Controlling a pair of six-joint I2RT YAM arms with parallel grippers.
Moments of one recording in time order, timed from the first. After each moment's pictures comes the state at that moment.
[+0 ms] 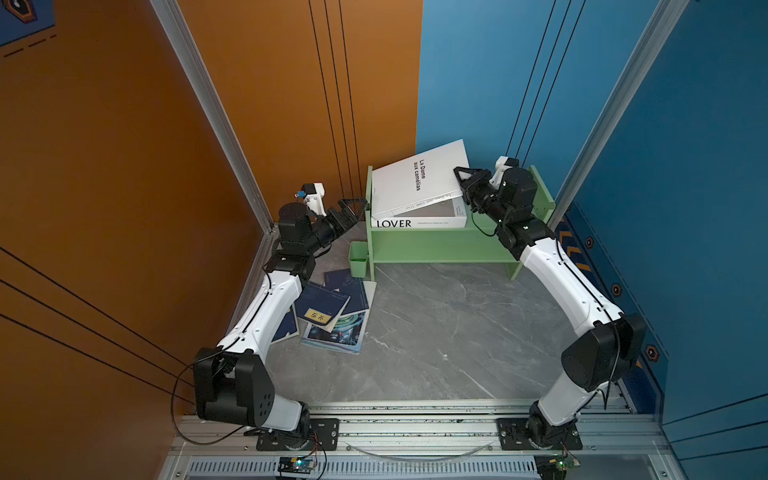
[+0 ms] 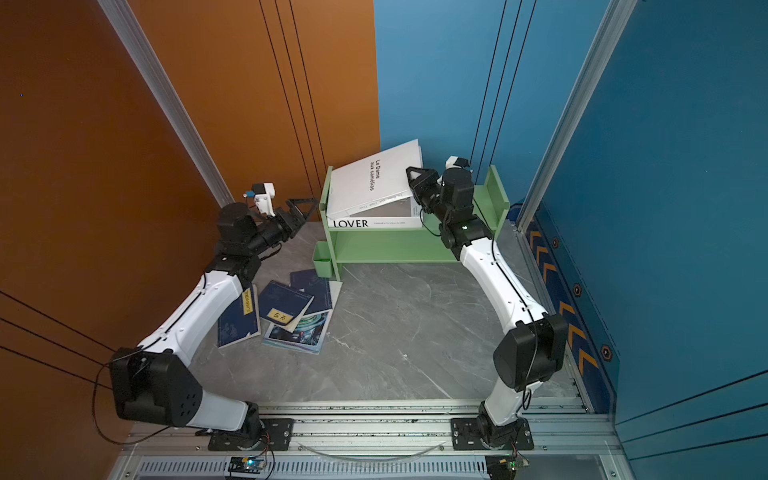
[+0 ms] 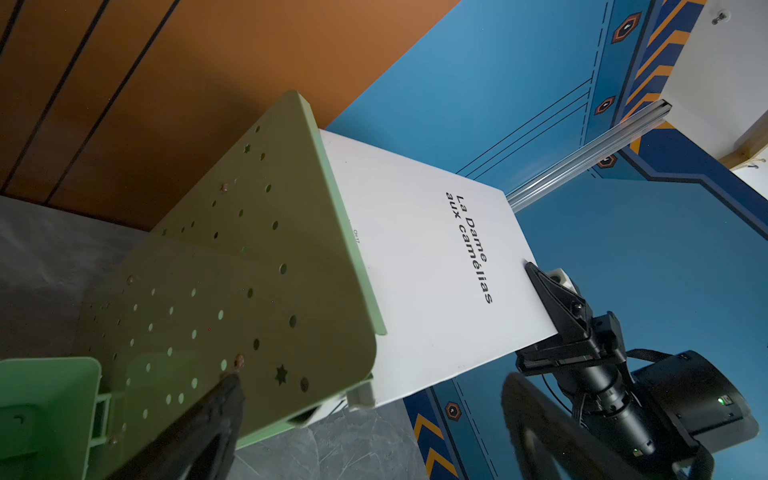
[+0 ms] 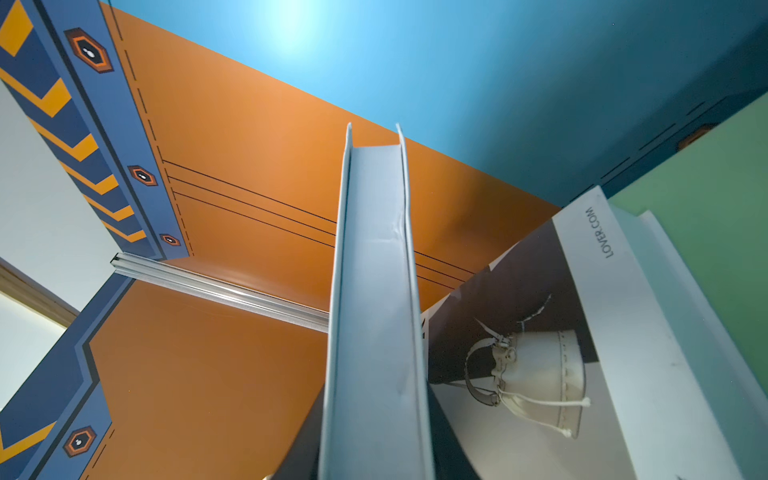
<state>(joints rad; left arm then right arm) -0.12 1.47 1.28 0.15 0.54 -0.90 0.32 1.71 1.73 -0.03 -0.16 1.20</state>
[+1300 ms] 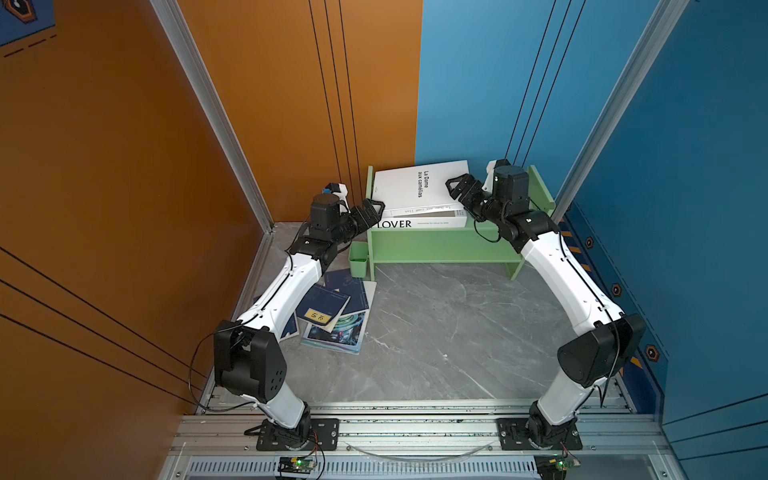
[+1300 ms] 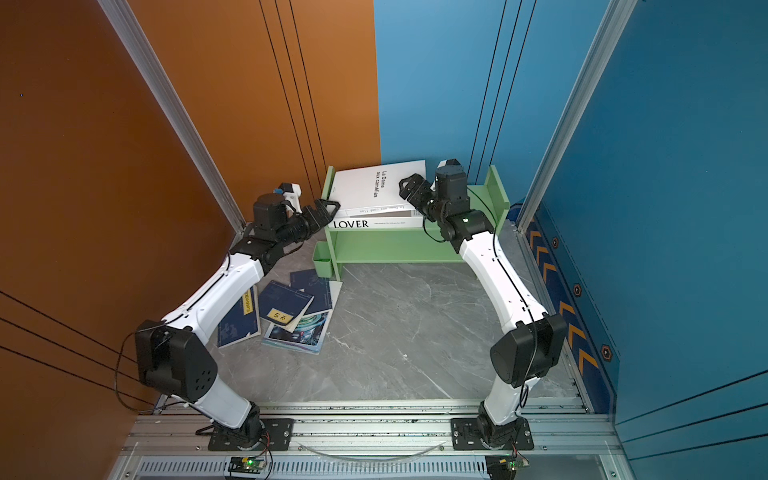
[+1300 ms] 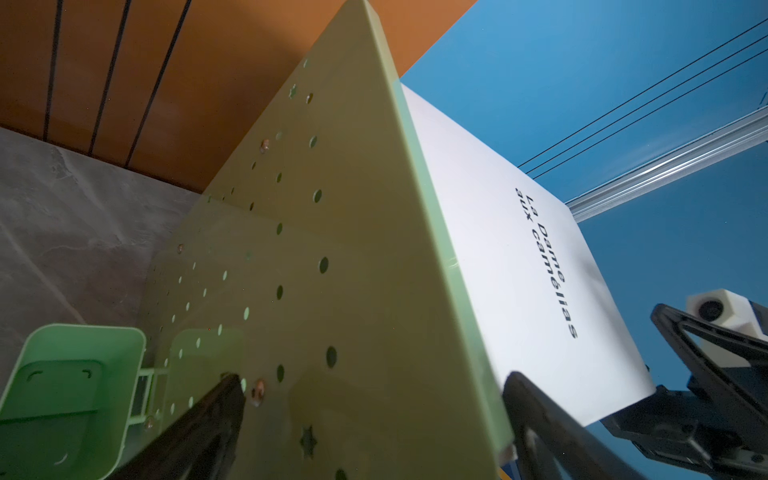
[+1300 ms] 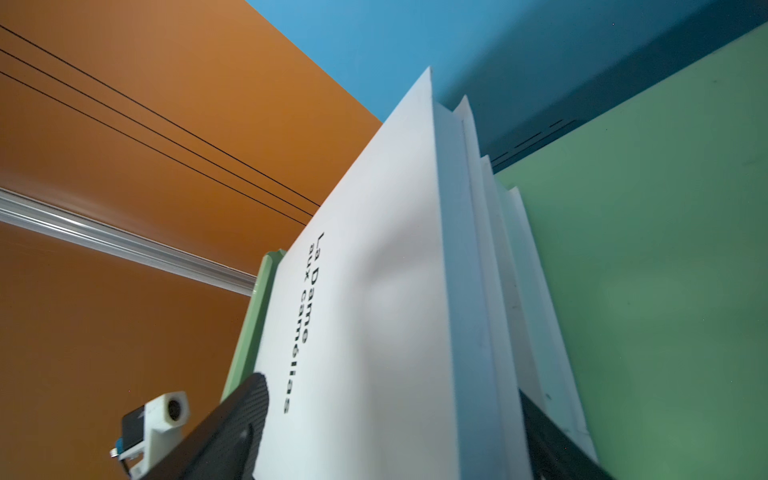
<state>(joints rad) -0.25 1.62 1.47 -0.13 0.29 -0.78 0.33 1.73 1.88 -0.46 -0.11 0.82</state>
